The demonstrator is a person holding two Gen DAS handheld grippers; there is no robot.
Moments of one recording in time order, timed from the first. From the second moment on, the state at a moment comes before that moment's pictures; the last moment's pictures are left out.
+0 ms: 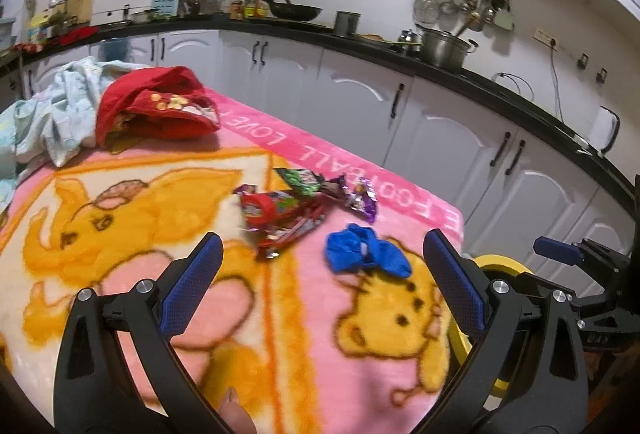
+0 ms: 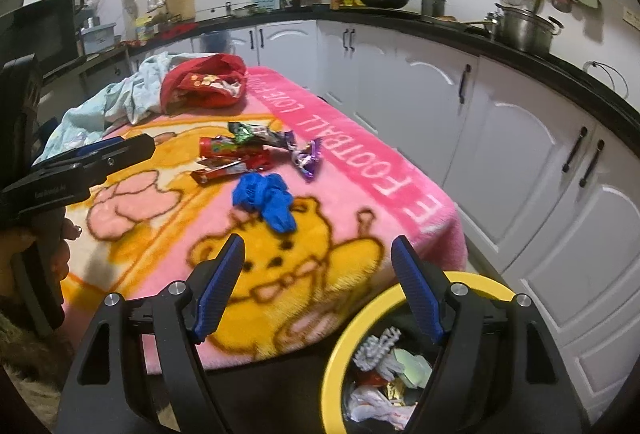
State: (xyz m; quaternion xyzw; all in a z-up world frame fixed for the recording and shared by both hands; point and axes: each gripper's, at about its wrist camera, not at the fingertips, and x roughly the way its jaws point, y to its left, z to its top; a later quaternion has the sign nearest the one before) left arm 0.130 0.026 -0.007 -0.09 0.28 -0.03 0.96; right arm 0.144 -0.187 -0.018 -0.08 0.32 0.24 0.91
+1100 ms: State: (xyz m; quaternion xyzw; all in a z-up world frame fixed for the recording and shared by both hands) left arm 0.227 0.133 -0.037 -0.16 0.34 0.00 0.93; right arm 0.236 -0.093 -0.073 -0.11 0.38 0.28 0.88
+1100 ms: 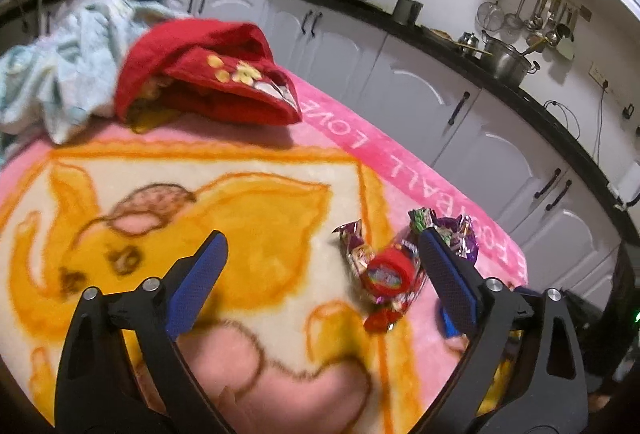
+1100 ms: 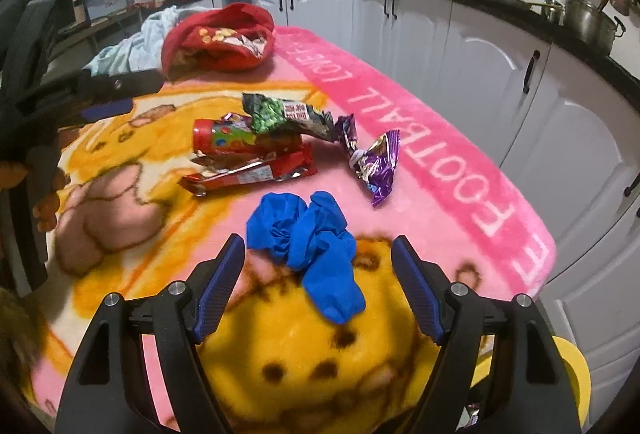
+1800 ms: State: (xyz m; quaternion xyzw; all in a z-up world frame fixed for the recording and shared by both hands) left arm 0.301 0.141 -0.095 -0.27 0.44 -0.09 0.85; right arm 0.243 -0.079 -0.097 -0.12 0.41 0.32 0.85
